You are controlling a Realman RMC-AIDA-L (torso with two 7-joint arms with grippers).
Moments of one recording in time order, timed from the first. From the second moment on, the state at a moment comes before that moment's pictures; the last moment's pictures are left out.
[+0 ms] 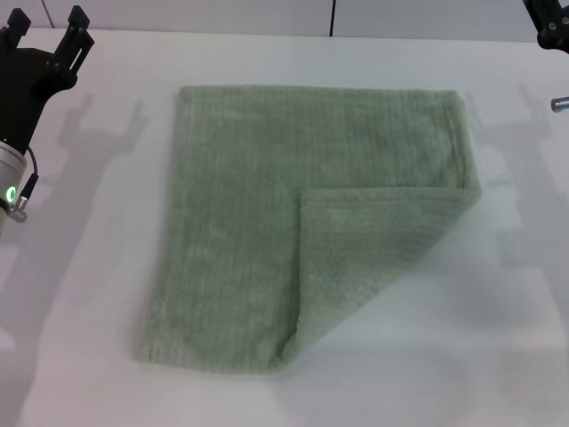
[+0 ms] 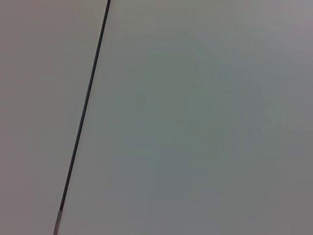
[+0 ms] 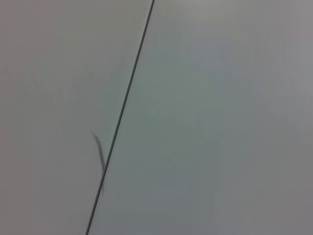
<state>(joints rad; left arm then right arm) -0.42 -2.08 -1.42 -0.25 2.89 1.18 -0.39 0.39 2.09 -2.11 -0.49 0.69 -1.25 -0.29</state>
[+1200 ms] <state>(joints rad) -0.45 -2.07 -1.37 -0.25 2.89 1.15 -0.38 0.41 2.09 -2.10 -0.49 0.69 -1.25 -0.28</state>
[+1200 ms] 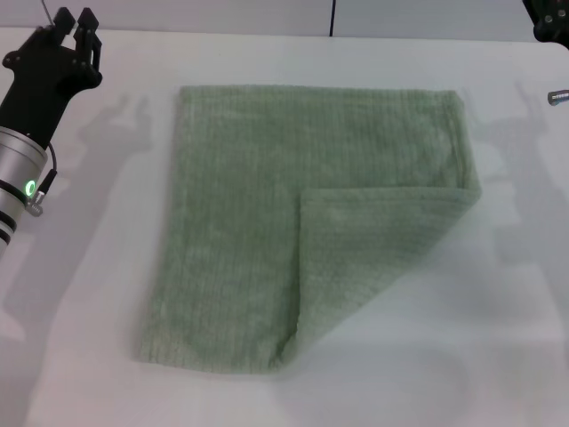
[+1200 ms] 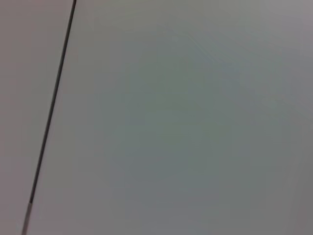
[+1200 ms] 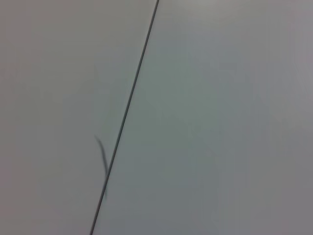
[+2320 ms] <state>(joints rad) -0.65 -2.07 -1.14 -0.26 2.89 0.61 -0.50 0.41 2.09 -2.12 -0.50 0.68 -1.25 -0.28</state>
